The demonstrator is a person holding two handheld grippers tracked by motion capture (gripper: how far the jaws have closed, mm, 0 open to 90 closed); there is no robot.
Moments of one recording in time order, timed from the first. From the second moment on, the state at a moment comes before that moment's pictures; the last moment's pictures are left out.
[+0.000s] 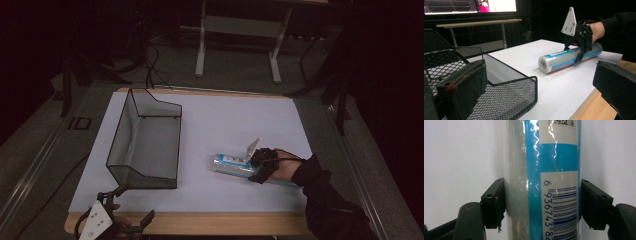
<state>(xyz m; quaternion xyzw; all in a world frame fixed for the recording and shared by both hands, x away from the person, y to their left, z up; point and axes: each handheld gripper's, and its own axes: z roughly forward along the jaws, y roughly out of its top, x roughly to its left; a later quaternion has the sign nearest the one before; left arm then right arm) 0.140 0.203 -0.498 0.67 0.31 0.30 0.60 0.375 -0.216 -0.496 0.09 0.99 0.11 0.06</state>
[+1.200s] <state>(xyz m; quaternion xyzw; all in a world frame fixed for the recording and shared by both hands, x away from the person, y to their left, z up) 0.141 0.201 -0.498 0.67 0.30 0.31 0.60 0.387 -0.224 -0.436 0.21 0.94 0.24 0.09</state>
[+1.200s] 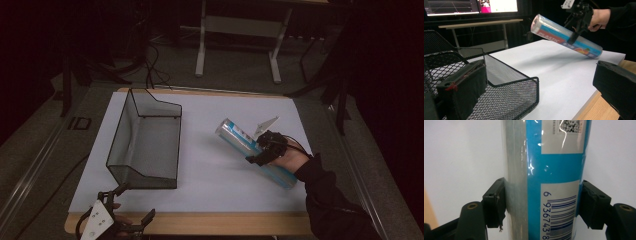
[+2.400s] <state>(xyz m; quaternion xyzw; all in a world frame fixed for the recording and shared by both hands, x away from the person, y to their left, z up) 0.140 0.200 -0.498 0.68 0.30 0.31 0.60 0.468 -0.208 -0.496 0.40 0.90 0.14 0.12</state>
